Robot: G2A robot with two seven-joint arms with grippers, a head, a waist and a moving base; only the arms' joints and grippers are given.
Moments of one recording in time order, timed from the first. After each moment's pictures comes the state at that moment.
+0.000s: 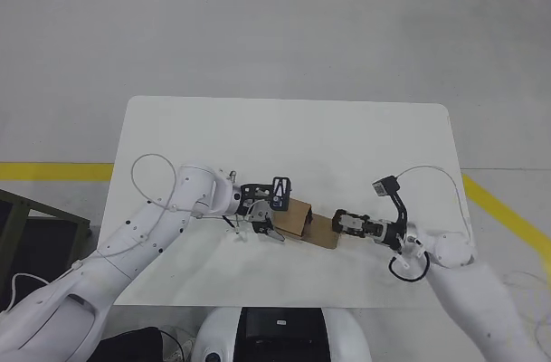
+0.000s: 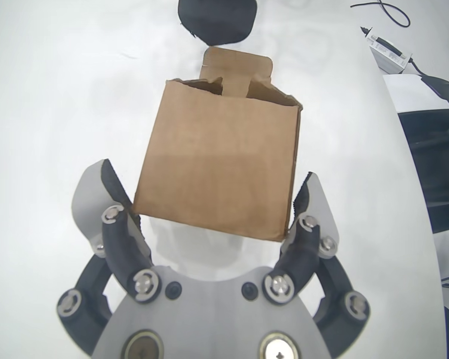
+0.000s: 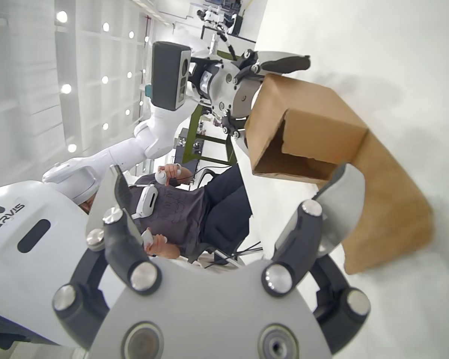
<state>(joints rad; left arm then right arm) 0.62 -1.09 -0.62 -1.26 1.28 -1.01 -0.11 -1.17 -1.00 1.17 -1.36 0.45 -0.60 1.02</state>
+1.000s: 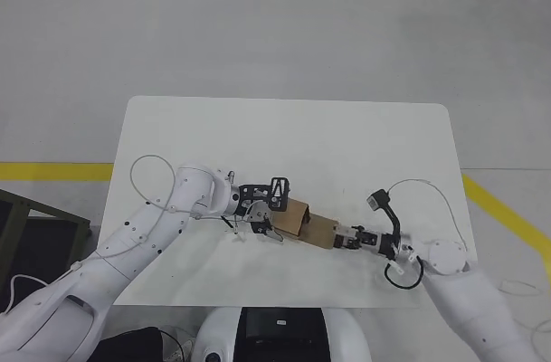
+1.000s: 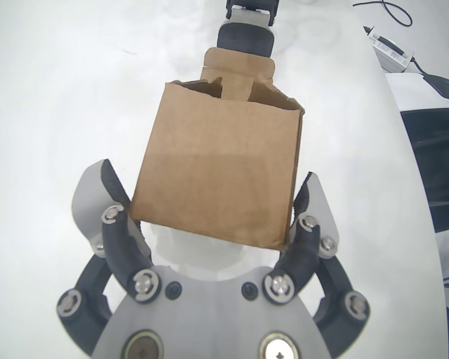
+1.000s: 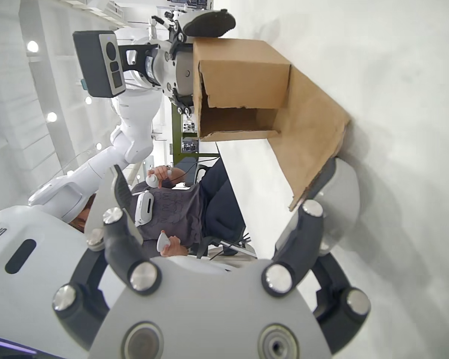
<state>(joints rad) 0.63 -1.09 -0.63 -1.26 1.29 -1.01 -0.11 -1.15 -1.02 1.10 -1.24 0.45 -0.50 1.05</state>
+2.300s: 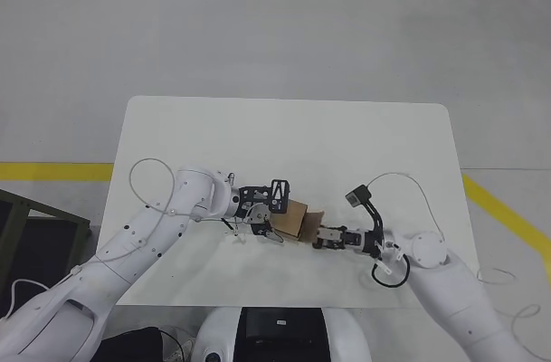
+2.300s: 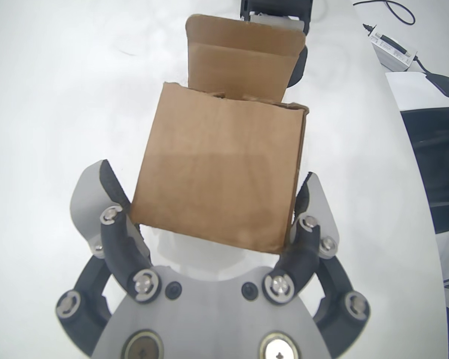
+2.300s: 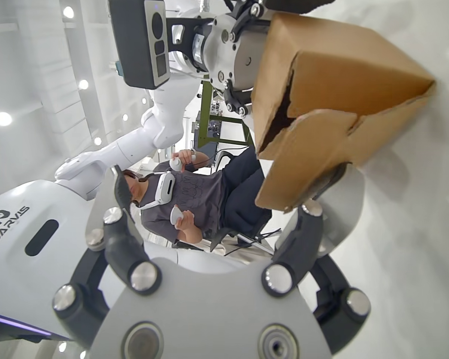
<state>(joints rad) 0.66 -1.09 -0.66 -1.29 1.31 -1.01 -0.12 -1.10 -1.07 1.03 -1.30 0.52 -0.56 1.10</state>
